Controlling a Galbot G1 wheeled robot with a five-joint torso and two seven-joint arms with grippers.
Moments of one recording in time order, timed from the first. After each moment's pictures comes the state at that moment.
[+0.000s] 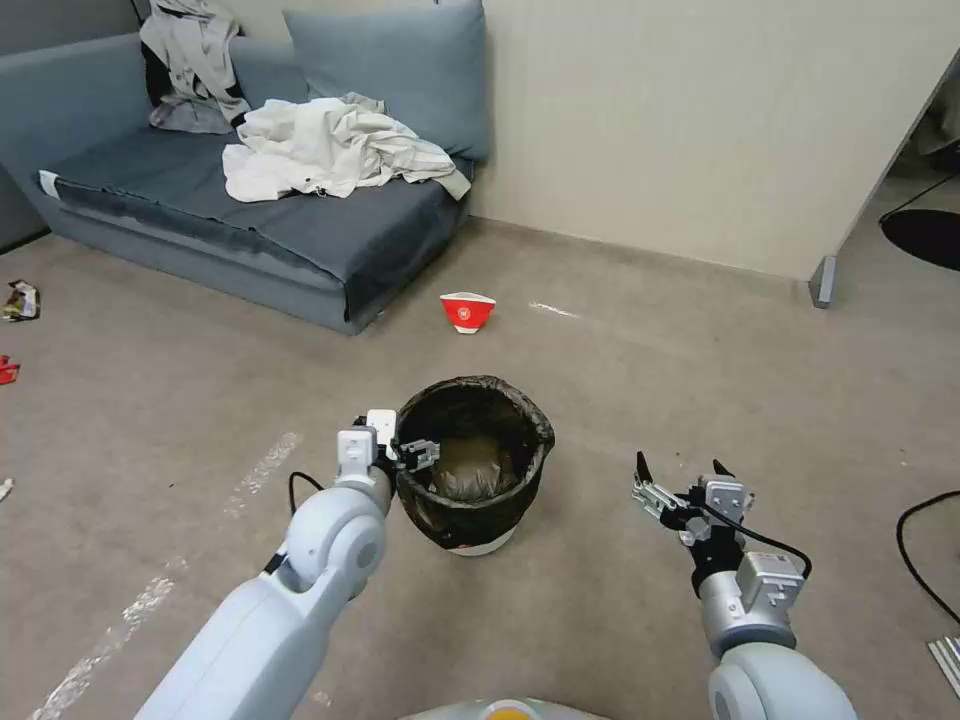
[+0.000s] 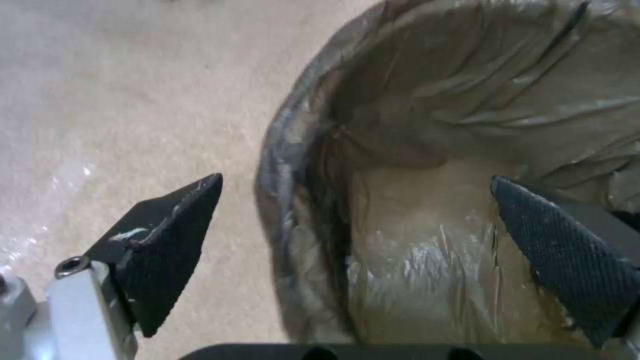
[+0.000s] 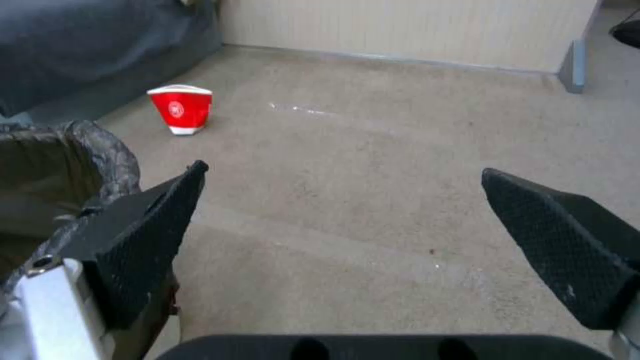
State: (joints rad) left arm 1.07 -1.17 -0.10 -1.92 -0.77 0.70 -0.65; right arm -1.70 1.51 0.54 2.20 0.09 -0.22 0.10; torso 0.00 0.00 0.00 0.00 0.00
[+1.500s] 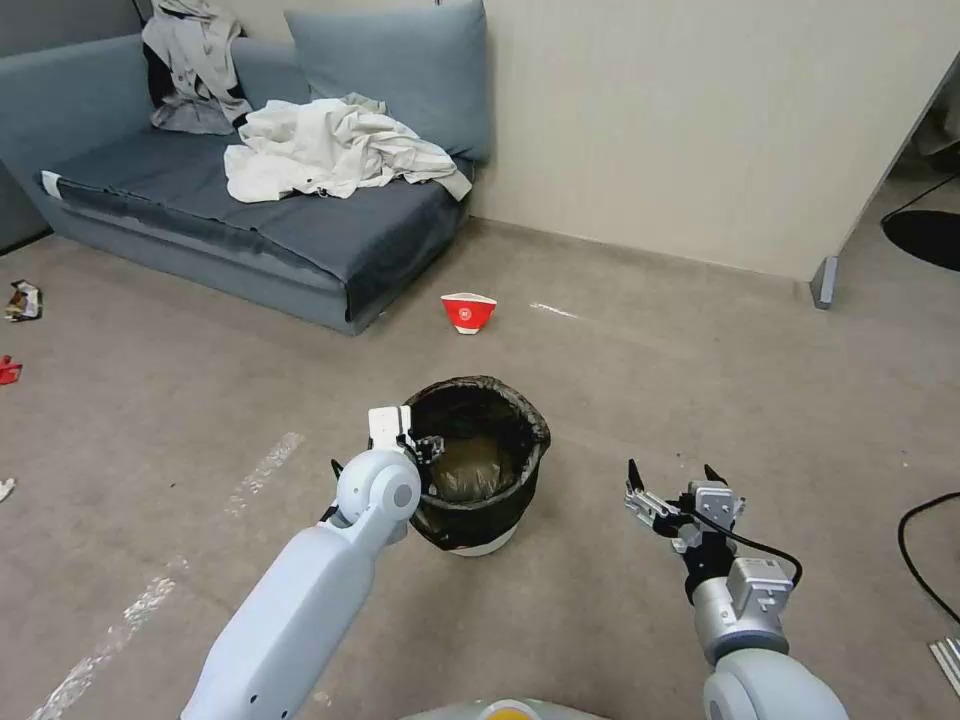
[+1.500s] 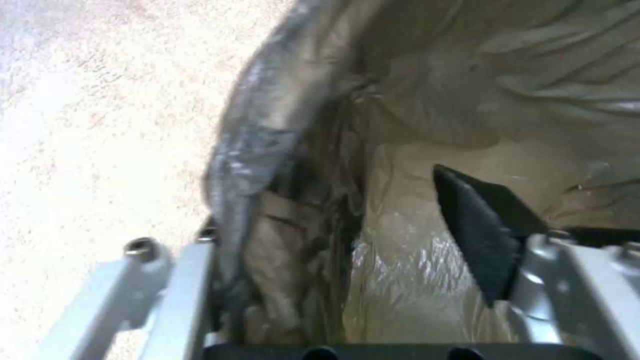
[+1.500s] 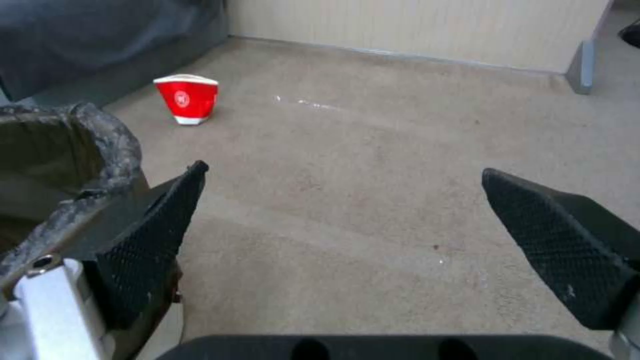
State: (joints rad) left arm 0.95 -1.25 -0.07 -1.74 -0.93 0.73 -0.81; right arm -1.71 1.51 0.52 2.19 0.07 -0.22 0.10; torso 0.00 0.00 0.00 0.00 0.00
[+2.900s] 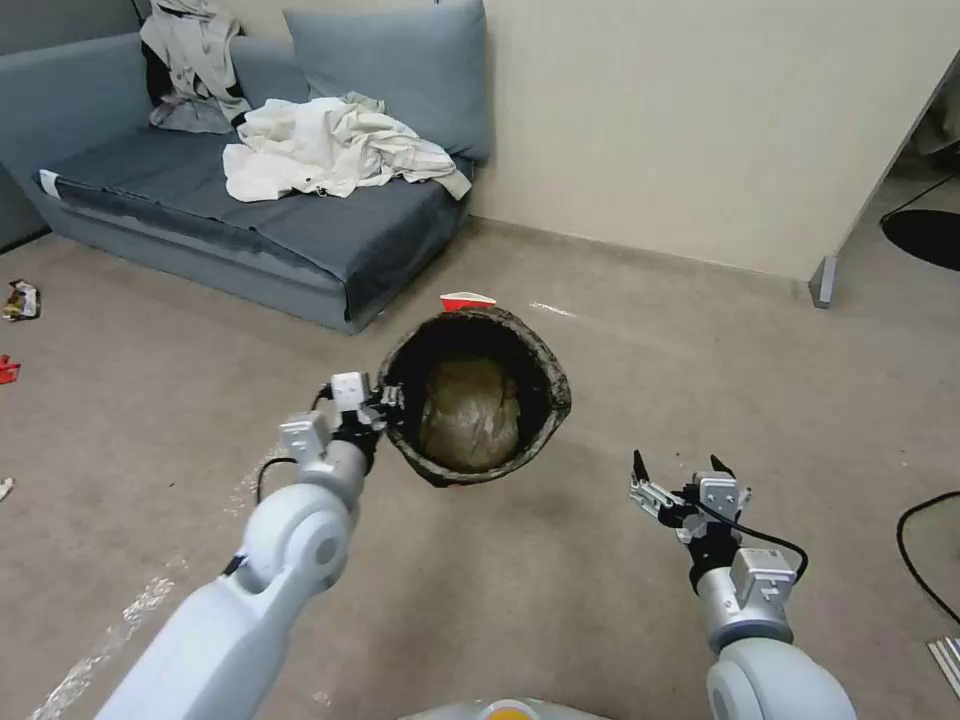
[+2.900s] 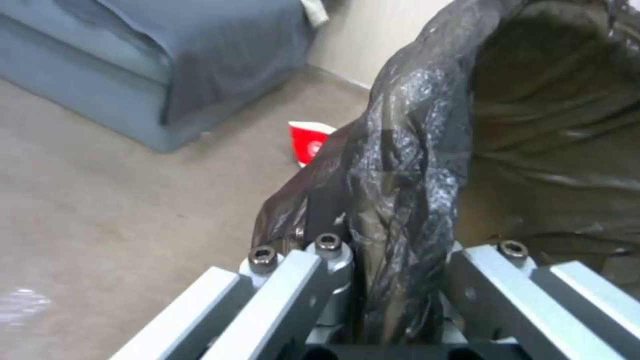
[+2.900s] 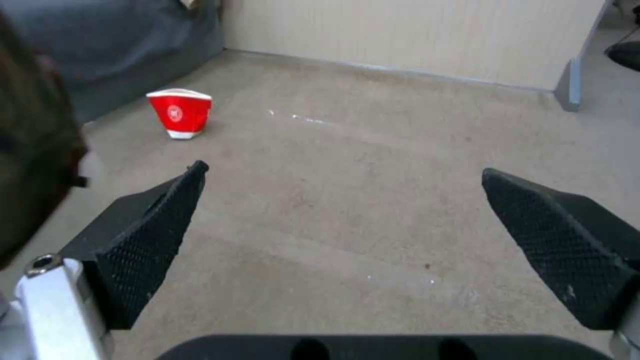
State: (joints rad) left arm 1.26 -1.06 -0.31 -2.15 -0.79 0.33 -0.44; right arm -1.67 1.51 0.53 2.20 0.06 -0.23 0.10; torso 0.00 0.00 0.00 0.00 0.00
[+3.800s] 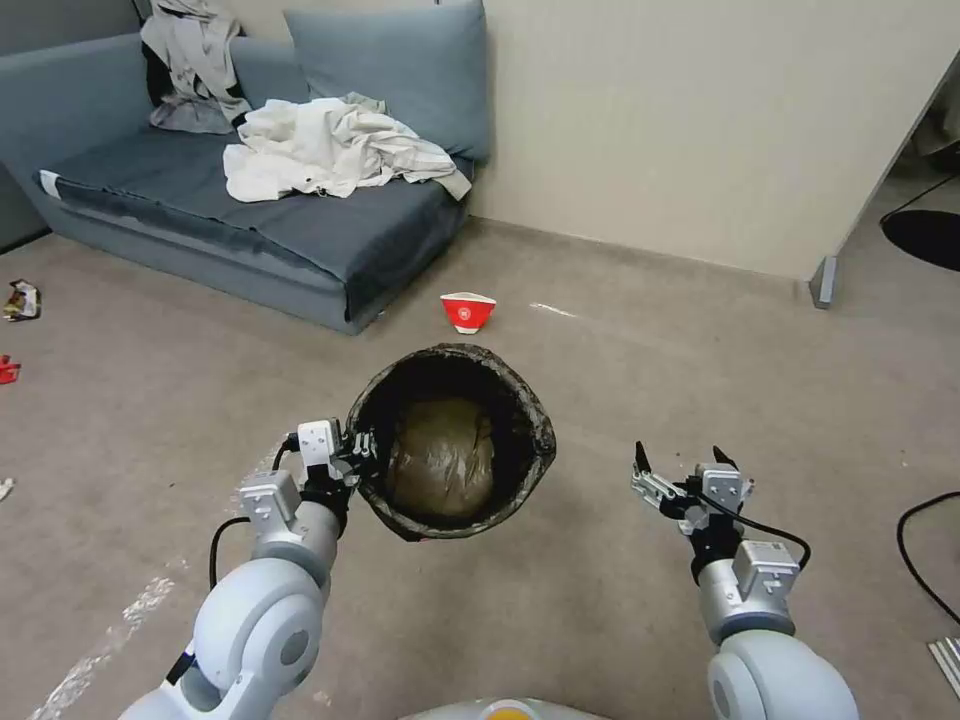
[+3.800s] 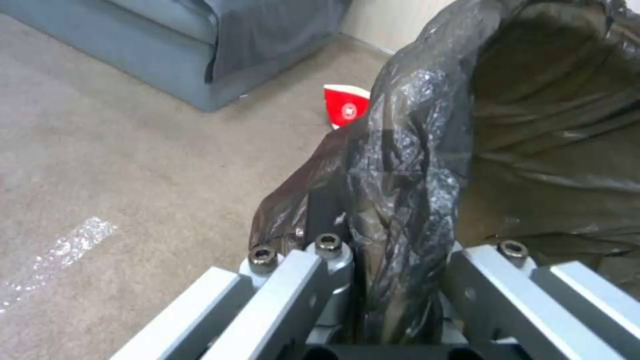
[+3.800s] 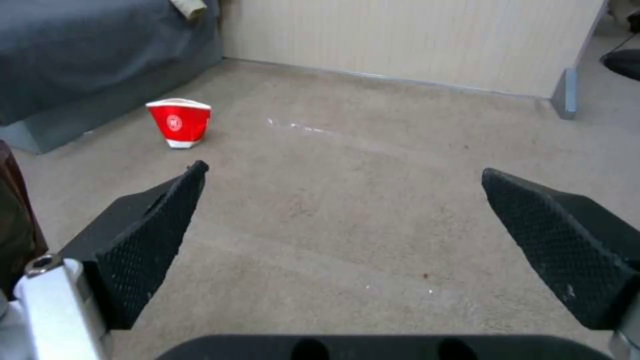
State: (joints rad) left arm 1.46 -1.11 -0.34 -2.27 -0.70 0.36 -0.49; right arm -1.67 1.51 0.54 2.21 0.06 -0.23 0.10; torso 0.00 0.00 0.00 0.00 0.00
